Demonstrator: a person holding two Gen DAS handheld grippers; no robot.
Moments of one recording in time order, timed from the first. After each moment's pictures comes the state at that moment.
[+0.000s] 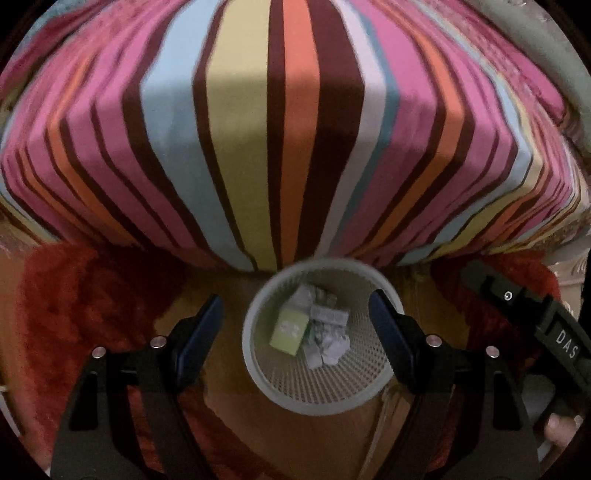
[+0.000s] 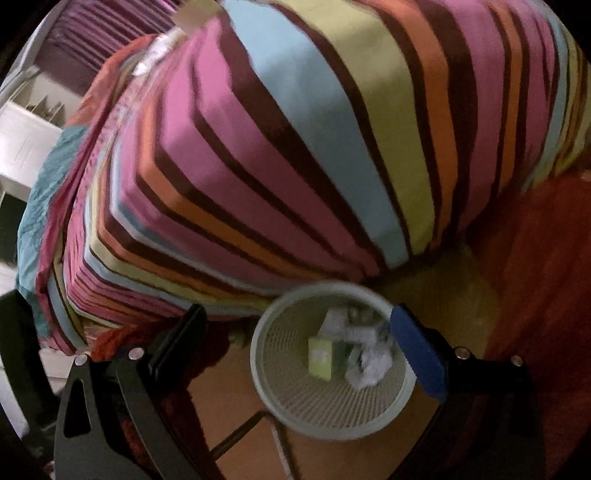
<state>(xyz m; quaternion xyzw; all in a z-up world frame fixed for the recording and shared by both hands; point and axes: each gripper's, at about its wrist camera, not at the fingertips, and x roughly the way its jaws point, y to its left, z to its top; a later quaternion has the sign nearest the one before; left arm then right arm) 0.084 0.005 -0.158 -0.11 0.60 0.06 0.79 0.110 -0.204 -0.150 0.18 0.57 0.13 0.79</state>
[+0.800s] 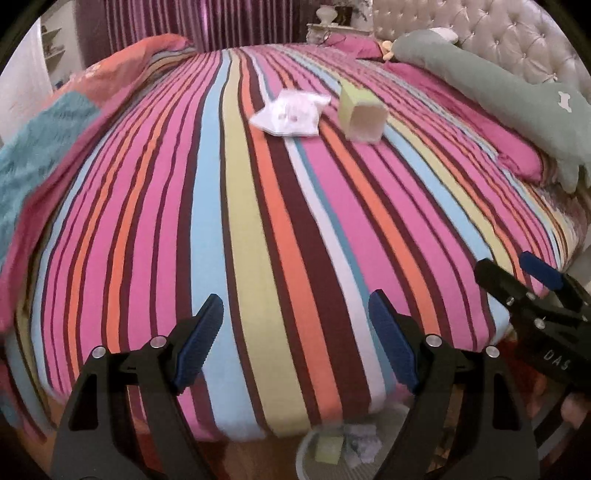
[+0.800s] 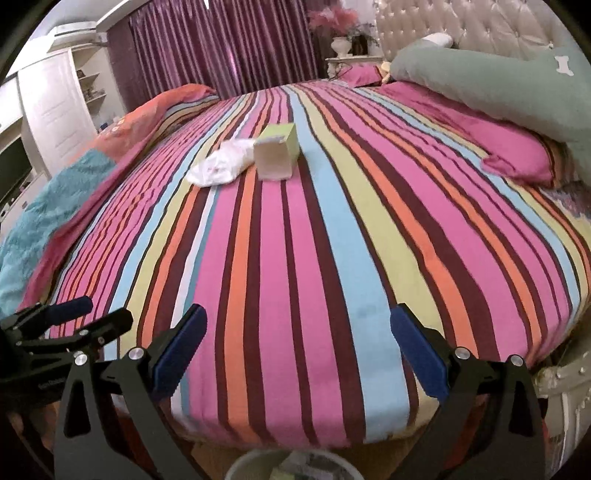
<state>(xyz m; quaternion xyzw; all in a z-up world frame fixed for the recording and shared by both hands) 0.218 0.044 -0.048 -0.02 0.45 0.02 0.89 0.211 -0.149 -0.055 0.04 0.38 0.12 0.92</state>
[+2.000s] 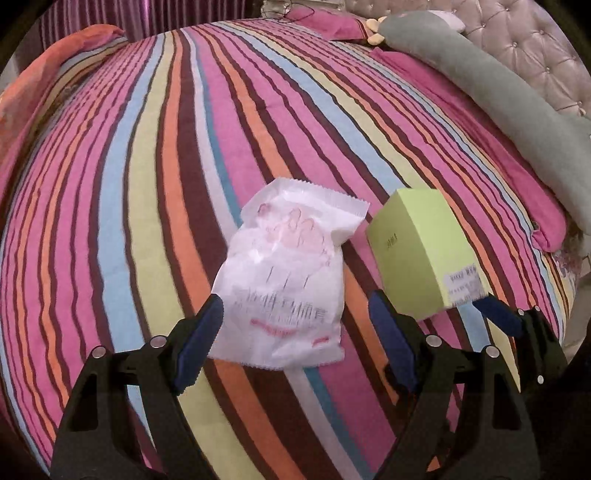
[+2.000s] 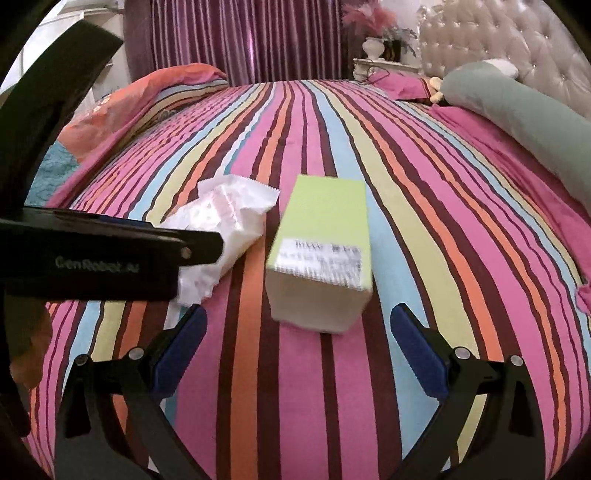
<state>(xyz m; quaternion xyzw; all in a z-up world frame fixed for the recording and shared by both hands) 0.501 0.066 -0.053 -0.02 0.51 -0.09 0.85 0.387 -0.060 -0.058 -0.03 0.38 0.13 0.91</state>
